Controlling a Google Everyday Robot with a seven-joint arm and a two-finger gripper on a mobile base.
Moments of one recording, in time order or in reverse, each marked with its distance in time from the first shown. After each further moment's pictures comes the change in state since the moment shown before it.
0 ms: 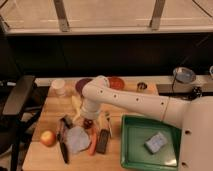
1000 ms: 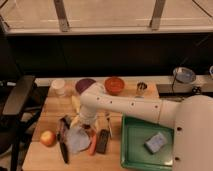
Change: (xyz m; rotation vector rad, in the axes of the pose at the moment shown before) arm -0.004 -0.006 0.042 0.022 -0.001 -0.066
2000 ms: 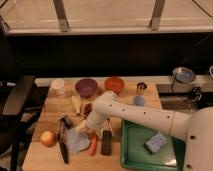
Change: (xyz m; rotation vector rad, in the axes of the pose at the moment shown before) arm -0.013 0.030 0.023 0.114 -0.043 0.043
